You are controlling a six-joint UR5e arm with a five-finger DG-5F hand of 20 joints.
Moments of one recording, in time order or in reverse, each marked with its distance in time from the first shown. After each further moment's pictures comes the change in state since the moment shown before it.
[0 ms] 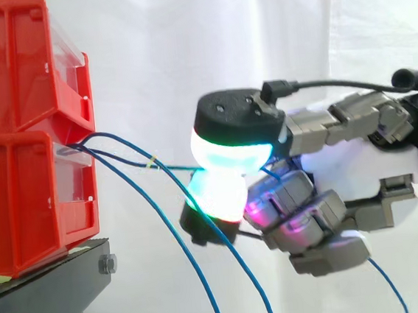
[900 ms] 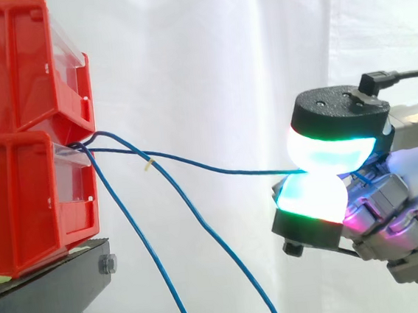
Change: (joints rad) arm 0.052 0.117 -0.172 -0.040 0.085 0.145
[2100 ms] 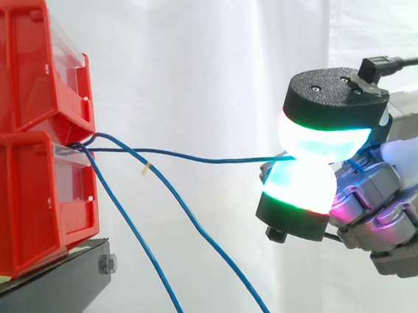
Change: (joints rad) arm 0.019 0.000 -0.032 0.124 0.016 -0.114
